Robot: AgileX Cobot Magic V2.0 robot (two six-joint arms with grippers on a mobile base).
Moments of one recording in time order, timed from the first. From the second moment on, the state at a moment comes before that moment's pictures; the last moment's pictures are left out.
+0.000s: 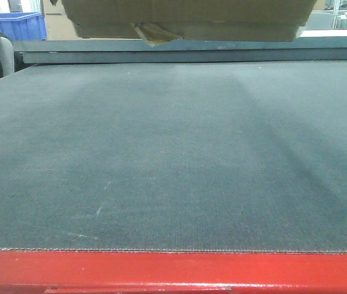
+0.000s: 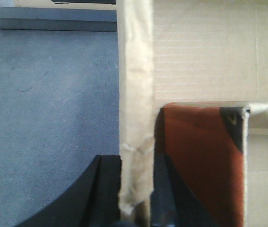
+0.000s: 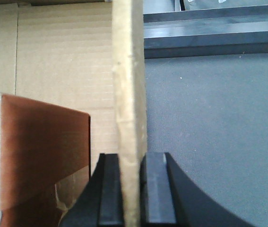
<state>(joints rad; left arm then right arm) -0.50 1.67 -1.96 0.53 0.95 -0.58 0.26 1.42 -1.51 -0.44 0.59 0.62</state>
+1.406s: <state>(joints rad) -0.50 1.67 -1.96 0.53 0.94 -0.58 0.26 1.42 -1.51 -0.45 0.59 0.62</state>
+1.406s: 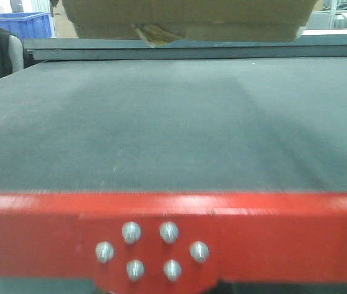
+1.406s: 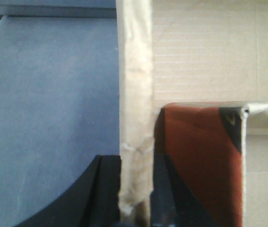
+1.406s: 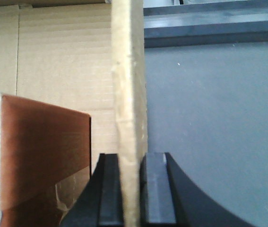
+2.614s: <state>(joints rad) -0.51 1.67 -1.96 0.57 0.94 -0.58 0.26 1.43 -1.51 -0.46 0.56 0.62</state>
